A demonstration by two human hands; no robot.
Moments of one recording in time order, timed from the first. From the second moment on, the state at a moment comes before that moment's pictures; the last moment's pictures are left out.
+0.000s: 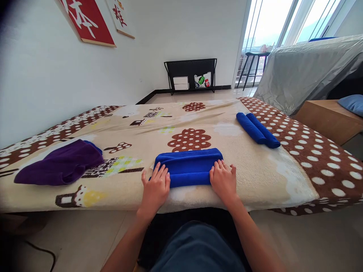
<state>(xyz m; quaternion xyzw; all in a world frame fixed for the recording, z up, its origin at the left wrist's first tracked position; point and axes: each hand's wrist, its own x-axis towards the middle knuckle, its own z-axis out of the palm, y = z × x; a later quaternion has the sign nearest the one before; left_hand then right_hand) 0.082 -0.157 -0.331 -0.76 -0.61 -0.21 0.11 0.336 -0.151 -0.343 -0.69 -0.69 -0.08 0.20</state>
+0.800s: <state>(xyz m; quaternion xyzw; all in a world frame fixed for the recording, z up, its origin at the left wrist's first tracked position) 0.090 -0.116 -0.325 -0.75 -0.65 -0.13 0.05 0.323 -0.113 -0.337 -0.68 -0.71 0.01 0.15</state>
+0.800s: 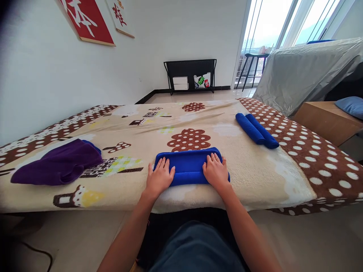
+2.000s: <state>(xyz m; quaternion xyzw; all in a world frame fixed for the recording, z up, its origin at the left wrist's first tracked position) 0.092 -0.065 -0.329 -0.67 -0.74 -0.07 -0.04 0.338 -0.065 -0.344 -0.73 -0.67 0.08 0.12</state>
